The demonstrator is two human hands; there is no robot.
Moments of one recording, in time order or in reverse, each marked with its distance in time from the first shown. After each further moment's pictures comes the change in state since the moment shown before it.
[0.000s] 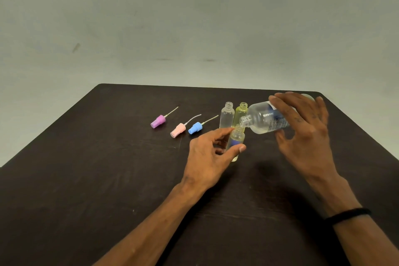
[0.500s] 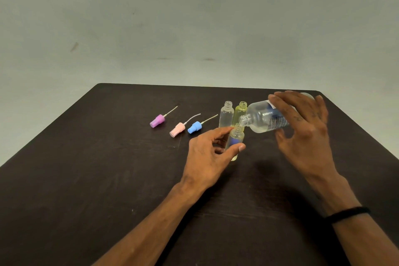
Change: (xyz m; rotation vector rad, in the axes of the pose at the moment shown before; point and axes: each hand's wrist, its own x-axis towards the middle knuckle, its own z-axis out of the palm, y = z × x) left_hand 0.001 -0.001 0.000 -0.002 -0.002 0.002; right_hand 0.000 -0.001 -0.001 0.006 -0.005 0.007
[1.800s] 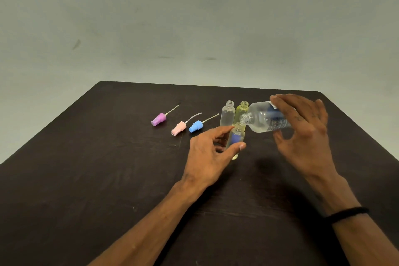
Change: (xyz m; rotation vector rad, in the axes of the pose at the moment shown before) left_hand -0.002 0.007 -0.002 -0.008 0.020 -0.003; right_hand -0.002 0.000 0.001 0.036 -0.055 0.049
